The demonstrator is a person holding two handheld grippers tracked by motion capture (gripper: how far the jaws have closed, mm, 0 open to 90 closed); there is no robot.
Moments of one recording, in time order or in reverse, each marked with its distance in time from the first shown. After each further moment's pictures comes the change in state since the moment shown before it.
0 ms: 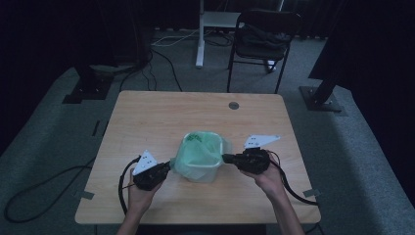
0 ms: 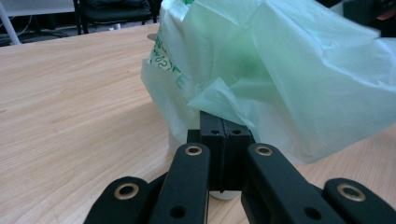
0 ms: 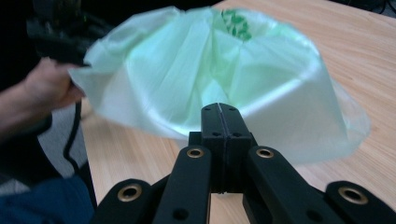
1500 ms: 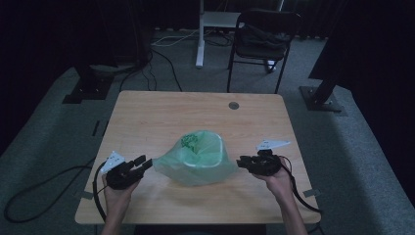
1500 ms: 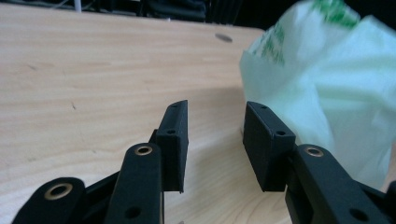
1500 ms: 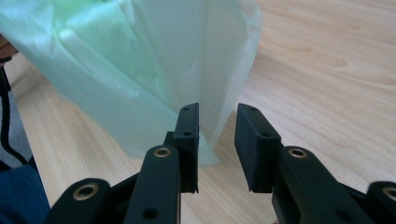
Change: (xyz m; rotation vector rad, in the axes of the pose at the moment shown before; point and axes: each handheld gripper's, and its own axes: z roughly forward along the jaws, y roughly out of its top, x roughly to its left) left arm 0.058 -0.026 -0.050 -0.058 0.156 -0.236; right arm -0.039 -0.044 -0.009 0.057 -0.132 0.165
